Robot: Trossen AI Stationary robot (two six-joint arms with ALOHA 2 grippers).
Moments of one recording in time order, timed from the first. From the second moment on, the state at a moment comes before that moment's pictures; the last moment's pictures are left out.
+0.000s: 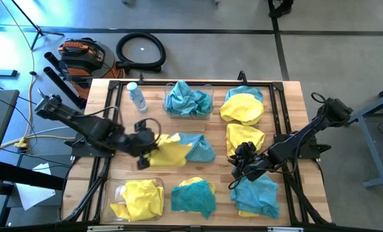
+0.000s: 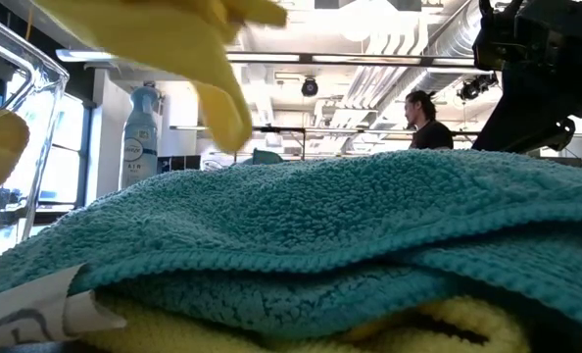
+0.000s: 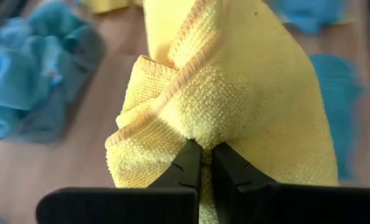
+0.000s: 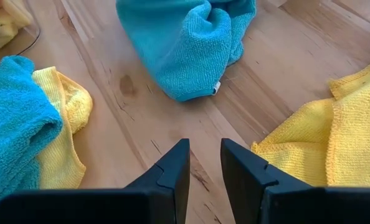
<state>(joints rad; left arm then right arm) -0.43 1.17 1.13 -0.87 -0.42 -0.48 0.60 1.34 0.63 -0.29 0.59 1.07</state>
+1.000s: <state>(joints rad) -0.96 1.47 1.41 -1.39 0.14 -1.29 0.60 1.34 0.63 -0.29 0.62 1.07</state>
